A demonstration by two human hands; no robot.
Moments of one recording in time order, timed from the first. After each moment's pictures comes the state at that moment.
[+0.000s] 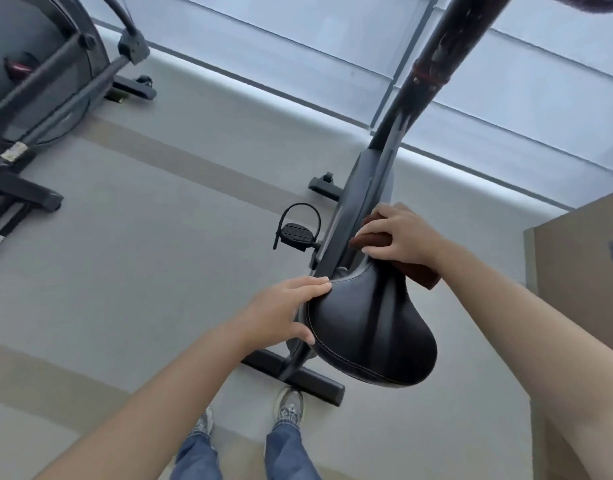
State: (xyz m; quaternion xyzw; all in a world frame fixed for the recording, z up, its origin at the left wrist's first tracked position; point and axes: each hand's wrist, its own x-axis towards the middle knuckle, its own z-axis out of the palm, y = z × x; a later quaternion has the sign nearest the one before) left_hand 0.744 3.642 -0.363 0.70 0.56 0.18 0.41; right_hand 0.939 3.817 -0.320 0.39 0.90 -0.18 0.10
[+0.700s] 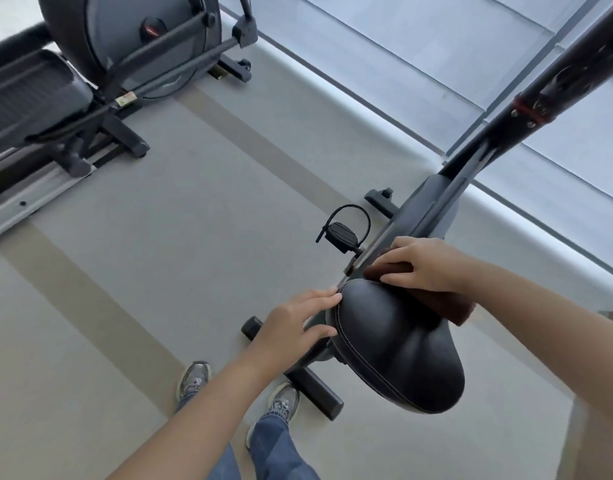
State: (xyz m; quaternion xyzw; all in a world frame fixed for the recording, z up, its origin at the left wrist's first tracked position) left_hand 0.783 3.580 -0.388 0.47 0.67 0.44 0.36; right_hand 0.907 3.797 -0.318 0.22 0.93 -0.17 0.24
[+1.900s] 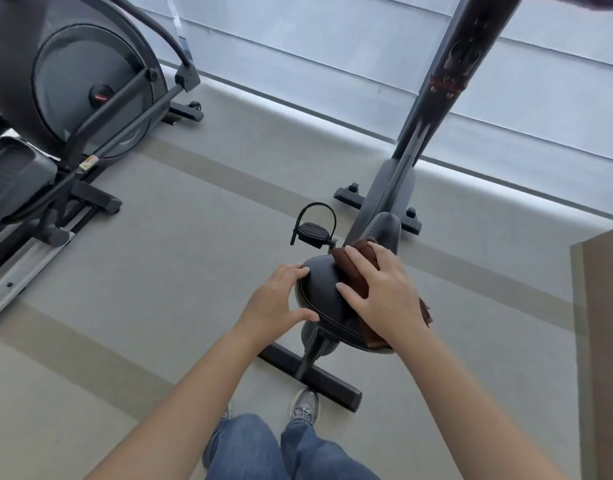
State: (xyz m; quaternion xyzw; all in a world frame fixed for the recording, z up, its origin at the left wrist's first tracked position) left_hand 0.791 3.590 -0.362 0.58 0.71 0.28 0.30; right_hand 0.963 3.673 -0.340 0.49 0.85 -0.15 -0.09
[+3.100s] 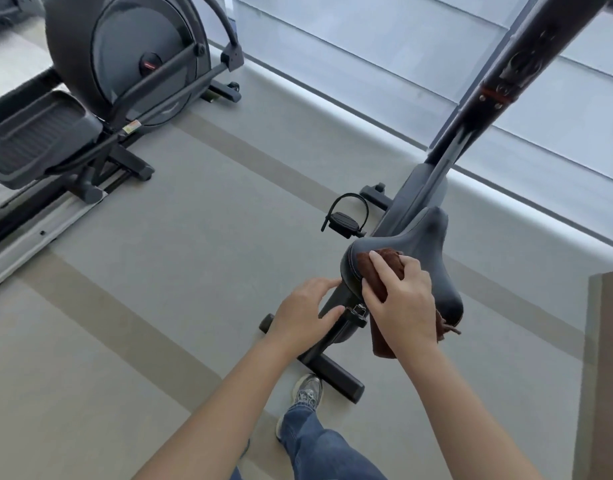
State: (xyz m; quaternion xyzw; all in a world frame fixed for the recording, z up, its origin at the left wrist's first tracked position) left_hand 0.798 3.523 -0.362 0.53 0.72 0.32 0.31; right_hand 0.931 3.605 -0.333 0.48 0.85 -0.10 -0.18
